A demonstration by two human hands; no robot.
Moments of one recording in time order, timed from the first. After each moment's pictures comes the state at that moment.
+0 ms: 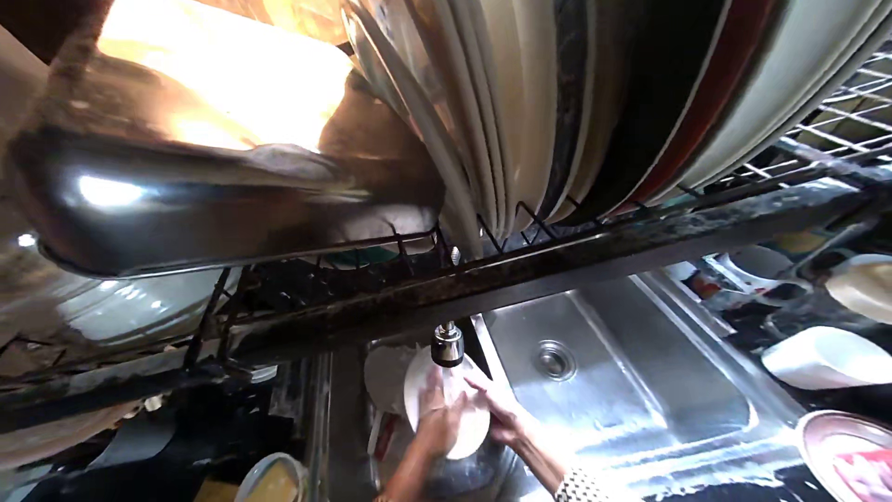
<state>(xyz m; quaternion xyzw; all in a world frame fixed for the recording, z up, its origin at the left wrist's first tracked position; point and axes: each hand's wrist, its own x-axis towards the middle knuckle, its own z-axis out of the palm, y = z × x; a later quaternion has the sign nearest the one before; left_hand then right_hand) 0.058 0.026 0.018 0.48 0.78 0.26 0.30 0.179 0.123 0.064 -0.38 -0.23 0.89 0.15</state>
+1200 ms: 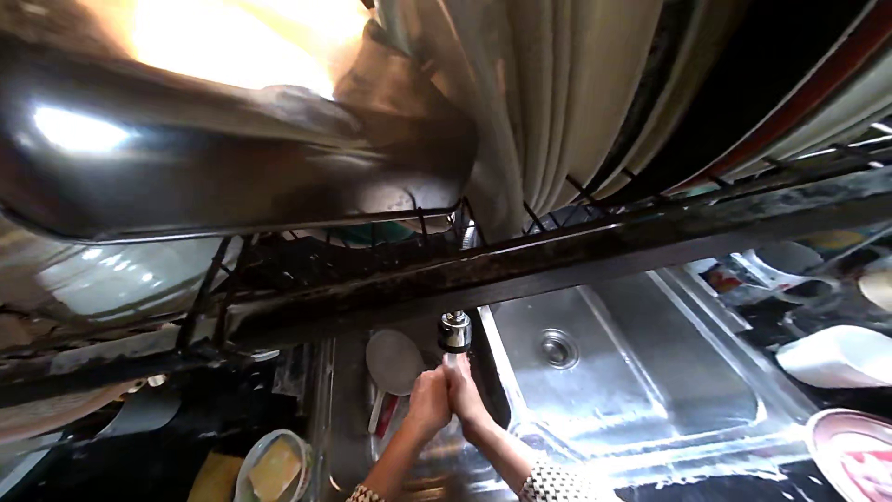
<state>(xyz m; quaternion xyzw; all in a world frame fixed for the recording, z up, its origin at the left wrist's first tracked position) 0.051 0.035 0.105 0.48 0.79 0.18 0.34 0.131 0.081 0.068 -0.43 -0.52 0.71 0.21</state>
